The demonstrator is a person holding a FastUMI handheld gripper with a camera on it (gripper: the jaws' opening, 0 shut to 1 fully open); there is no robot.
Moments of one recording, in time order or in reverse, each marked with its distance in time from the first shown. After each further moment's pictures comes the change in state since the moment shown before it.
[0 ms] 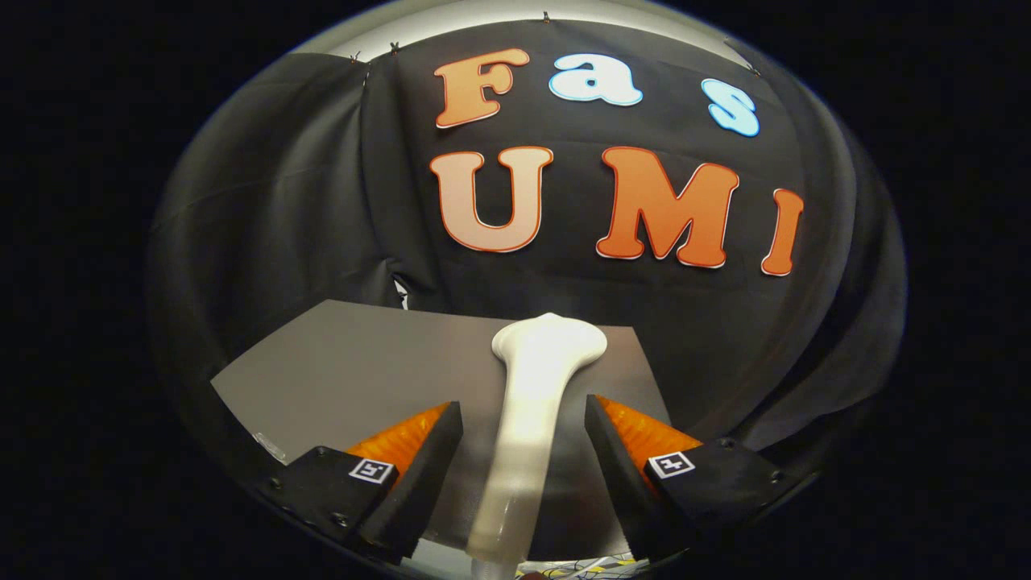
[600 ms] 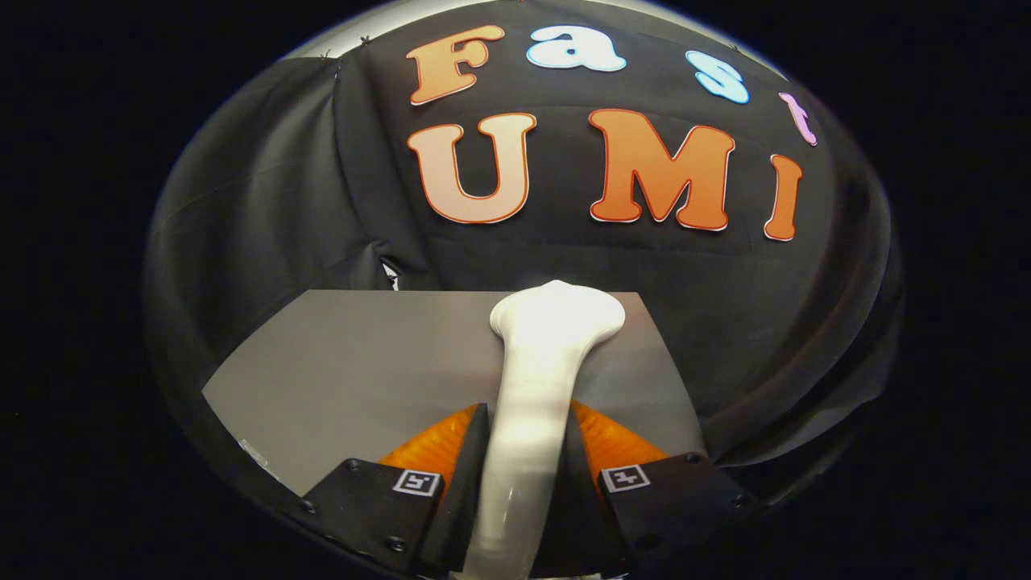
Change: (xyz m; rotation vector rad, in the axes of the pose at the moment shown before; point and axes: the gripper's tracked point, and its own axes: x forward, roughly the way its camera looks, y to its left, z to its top) arm 0.022 -0.006 -0.015 0.084 0.083 0.008
